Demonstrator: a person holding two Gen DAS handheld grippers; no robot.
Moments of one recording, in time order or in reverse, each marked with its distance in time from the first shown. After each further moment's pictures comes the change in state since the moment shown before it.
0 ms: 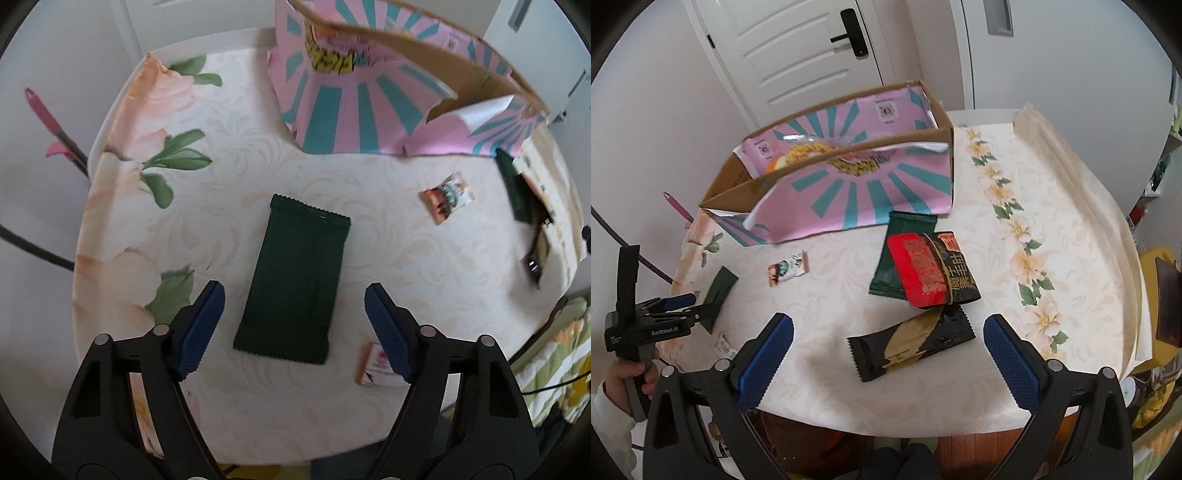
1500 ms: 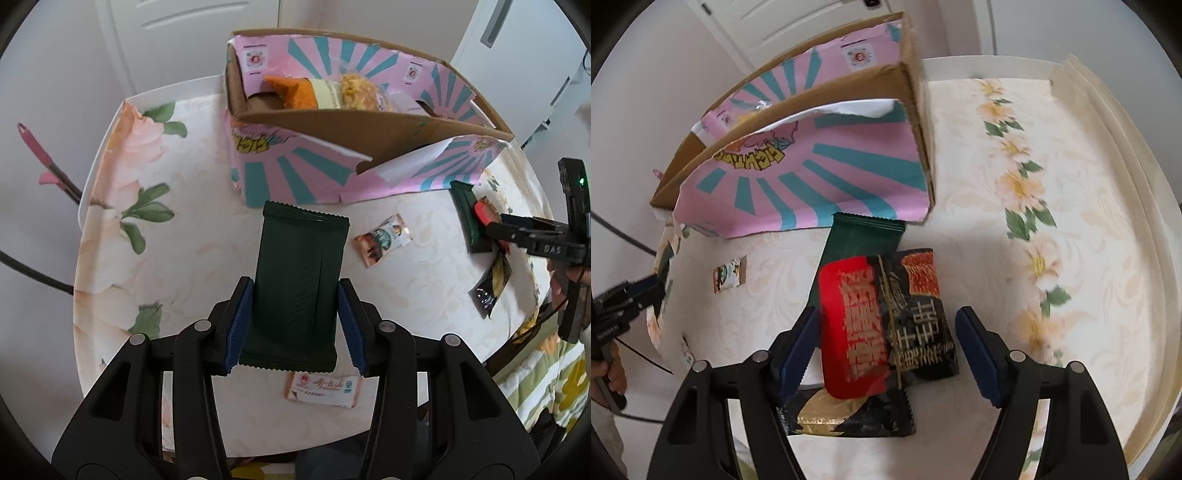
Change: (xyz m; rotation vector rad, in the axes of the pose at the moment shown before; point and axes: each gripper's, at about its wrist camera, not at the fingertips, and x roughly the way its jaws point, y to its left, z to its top) left arm -0.052 -0.045 0.026 -0.005 -0.033 -0.051; right arm 0.092 -0.058 0.051 -0.081 0.208 0.112
